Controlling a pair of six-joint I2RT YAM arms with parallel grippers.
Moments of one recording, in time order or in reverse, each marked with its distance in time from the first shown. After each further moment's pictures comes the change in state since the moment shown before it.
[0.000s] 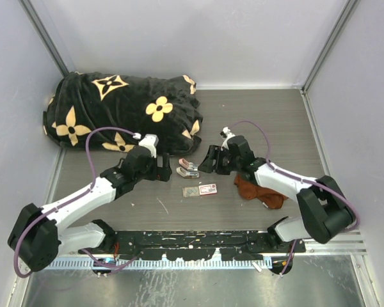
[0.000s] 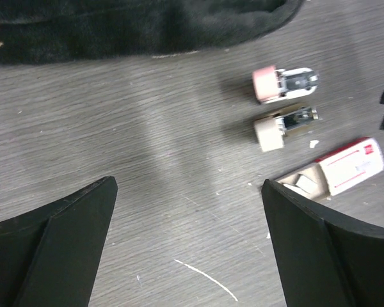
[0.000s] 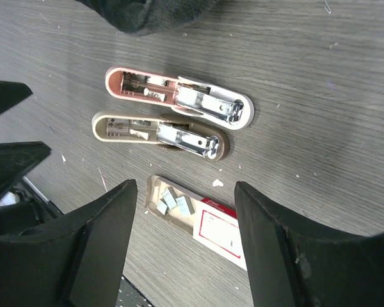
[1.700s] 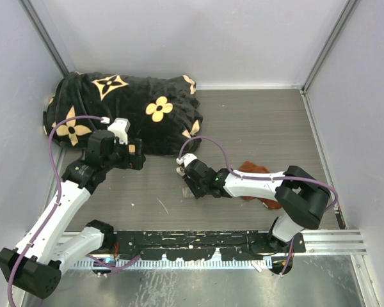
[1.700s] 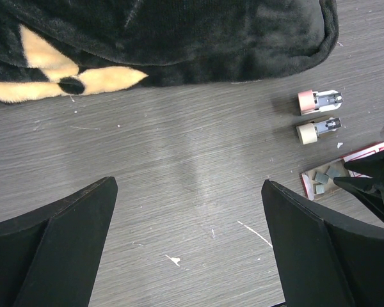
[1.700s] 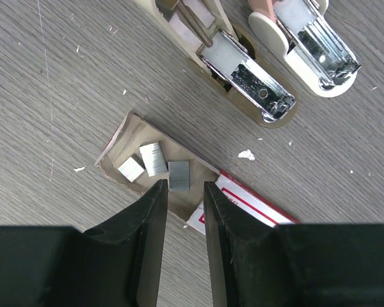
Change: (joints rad) left arm 0.293 -0.241 0.262 -0.441 0.135 0.239; right arm 0.465 0.165 0.158 -0.262 0.488 -0.410
